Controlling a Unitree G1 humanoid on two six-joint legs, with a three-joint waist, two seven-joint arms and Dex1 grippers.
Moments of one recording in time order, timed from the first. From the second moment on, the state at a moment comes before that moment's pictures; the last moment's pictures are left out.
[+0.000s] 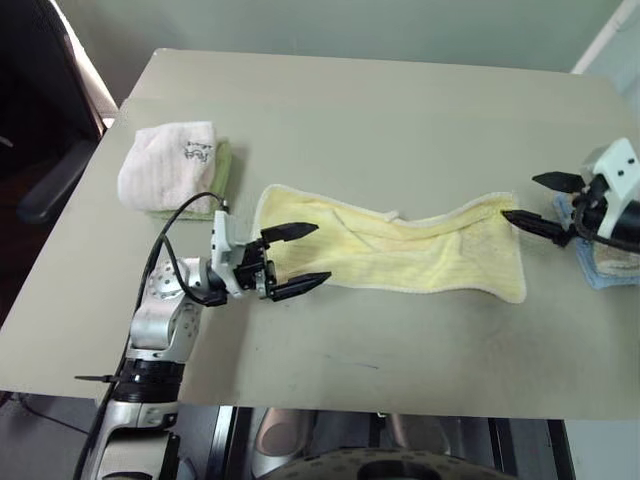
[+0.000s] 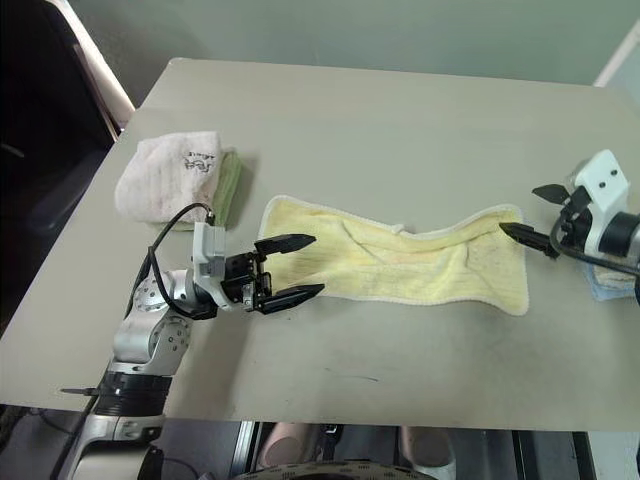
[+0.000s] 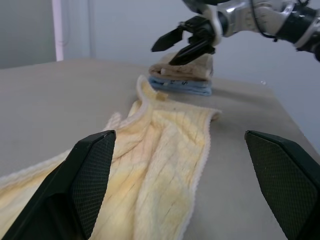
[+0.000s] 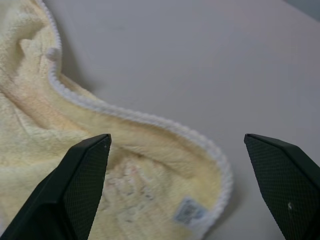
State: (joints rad) left arm -0.25 0.46 0.02 -0.01 -0.56 0.12 -1.24; right arm -0.43 -1.00 -0.13 0.14 0.36 0.41 1.02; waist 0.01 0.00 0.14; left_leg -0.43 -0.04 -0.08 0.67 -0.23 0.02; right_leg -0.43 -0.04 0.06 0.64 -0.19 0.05
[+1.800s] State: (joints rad) left arm -0.54 0.55 0.16 0.43 -0.47 -0.15 -1.17; right arm -0.56 -0.93 -0.19 0.10 0.24 0.14 1.25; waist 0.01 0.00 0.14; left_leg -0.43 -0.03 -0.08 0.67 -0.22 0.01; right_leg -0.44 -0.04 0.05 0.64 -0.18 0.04
